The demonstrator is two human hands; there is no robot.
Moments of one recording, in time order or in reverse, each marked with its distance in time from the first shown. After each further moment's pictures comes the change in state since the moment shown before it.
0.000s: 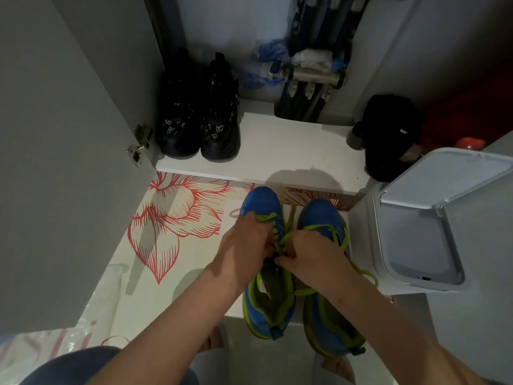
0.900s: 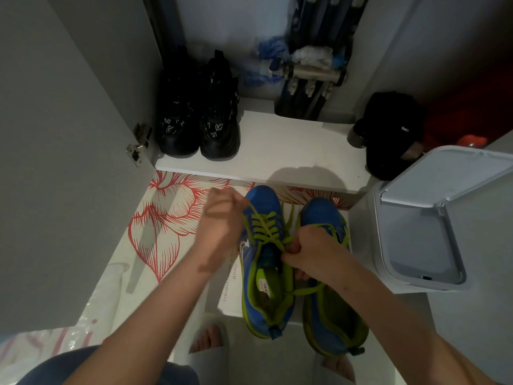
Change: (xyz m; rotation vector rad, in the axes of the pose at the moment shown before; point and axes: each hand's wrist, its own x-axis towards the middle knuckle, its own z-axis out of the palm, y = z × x) left_hand 0.008 -0.021 -0.020 -0.718 0.337 -0.336; right_hand 0.003 0.009 -0.008 0.289 -0.089 0.069
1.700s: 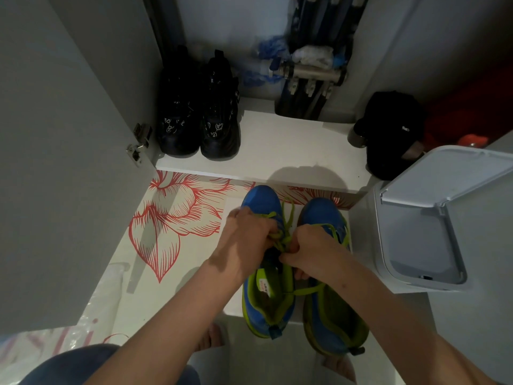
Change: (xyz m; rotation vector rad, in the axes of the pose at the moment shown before) left_hand -0.017 0.004 0.021 0.804 -0.221 0.484; right_hand 0.002 -0.002 -0.001 0.010 -0.012 0.002
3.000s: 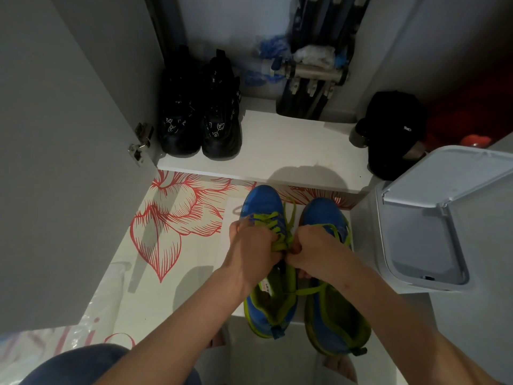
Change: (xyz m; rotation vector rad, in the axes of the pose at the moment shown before) left_hand 0.000 0.007 0.022 -0.101 -0.139 -0.134; right_hand 0.001 -0.002 -0.001 -0.086 -0.001 0.001
